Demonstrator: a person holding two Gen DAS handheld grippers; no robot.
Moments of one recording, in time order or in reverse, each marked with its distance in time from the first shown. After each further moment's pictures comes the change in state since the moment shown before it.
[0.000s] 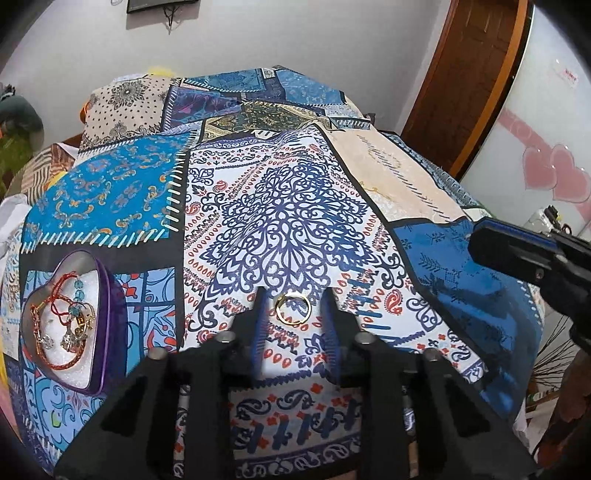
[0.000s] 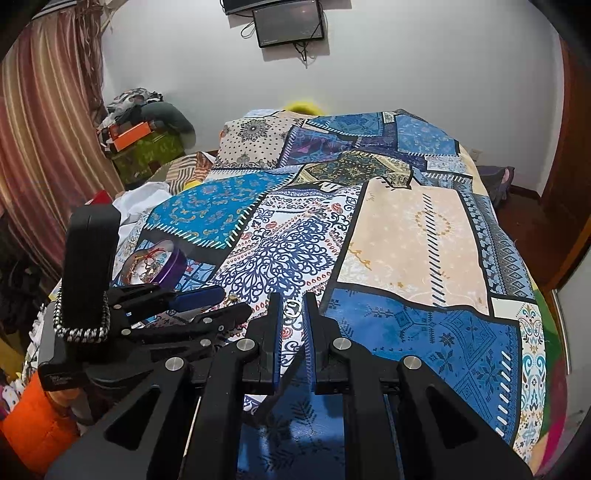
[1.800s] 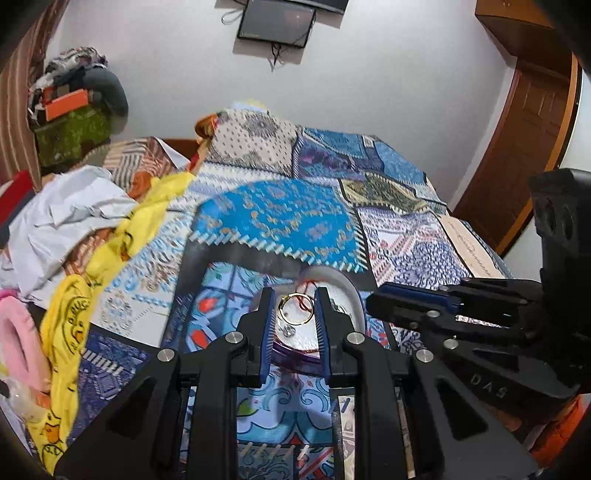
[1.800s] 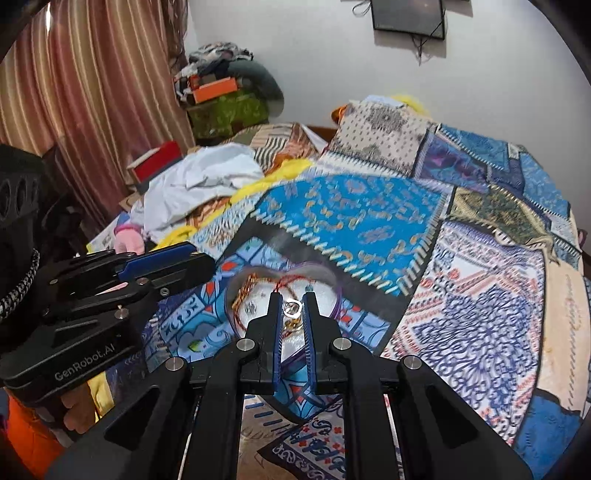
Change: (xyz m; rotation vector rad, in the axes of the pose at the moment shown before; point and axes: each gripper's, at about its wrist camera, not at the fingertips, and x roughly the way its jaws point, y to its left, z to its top) left arm -0.107 0.155 -0.036 -0.231 -0.212 0.133; right arm 0.099 0.156 0.030 -0.255 0.099 0.212
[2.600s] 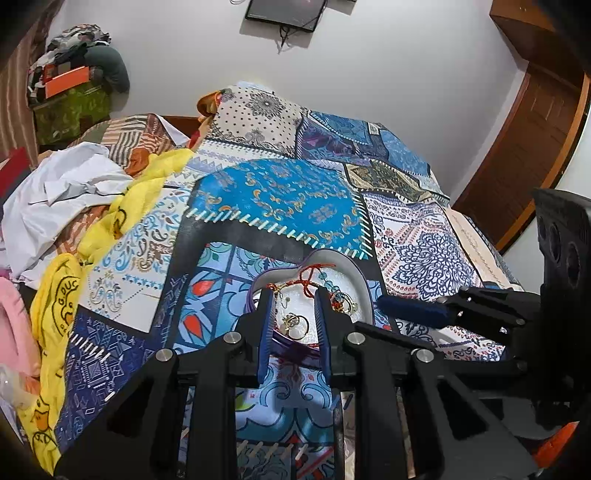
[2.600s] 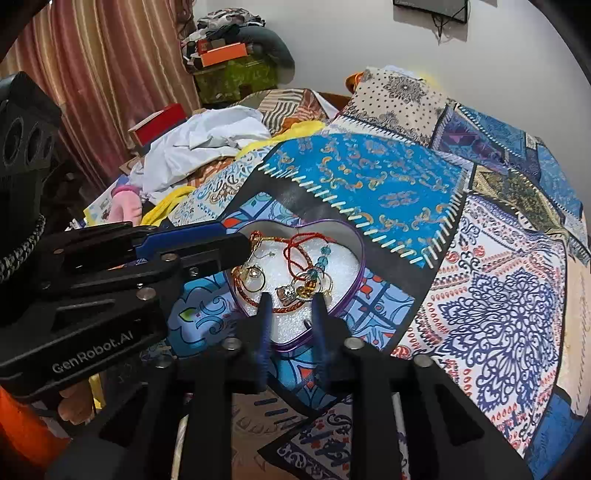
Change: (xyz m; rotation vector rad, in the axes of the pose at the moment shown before) left arm 0.009 0.009 -0.001 -0.053 0.054 -0.007; right arm 0.018 0.009 -0.009 -0.049 0.093 -0.012
